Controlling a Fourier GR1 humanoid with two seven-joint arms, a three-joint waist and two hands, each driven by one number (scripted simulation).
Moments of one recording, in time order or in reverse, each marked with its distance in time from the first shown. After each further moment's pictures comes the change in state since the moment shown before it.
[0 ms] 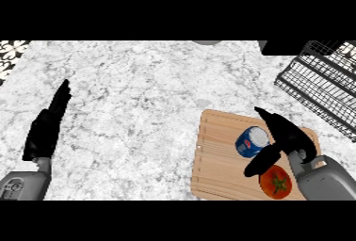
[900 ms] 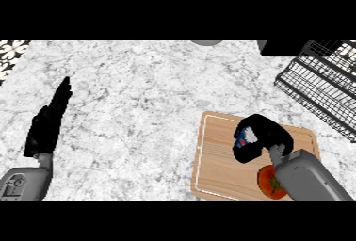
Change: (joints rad) left arm -0.026 -0.033 0.044 0.021 -0.032 -0.040 -0.002; right arm -0.040 0.106 0.013 0.162 0.097 0.122 -0.132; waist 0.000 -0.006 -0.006
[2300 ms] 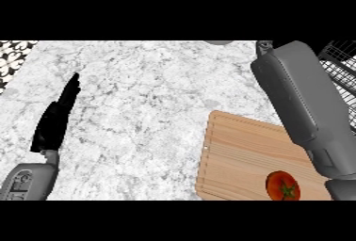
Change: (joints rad) left arm -0.030 -0.022 -0.020 -0.016 -0.028 -0.029 0.019; right arm -0.722 0.142 -0.318 0.536 0.853 -0.581 0.194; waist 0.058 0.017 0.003
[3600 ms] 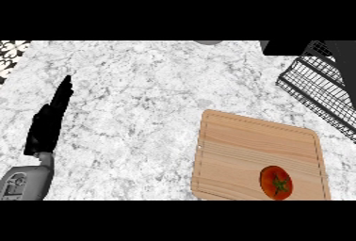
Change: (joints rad) left arm 0.020 -0.005 0.047 0.001 -0.005 -0.003 -0.001; right arm -0.196 -0.234 -0.162 0.430 0.234 0.139 -0.115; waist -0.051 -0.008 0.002
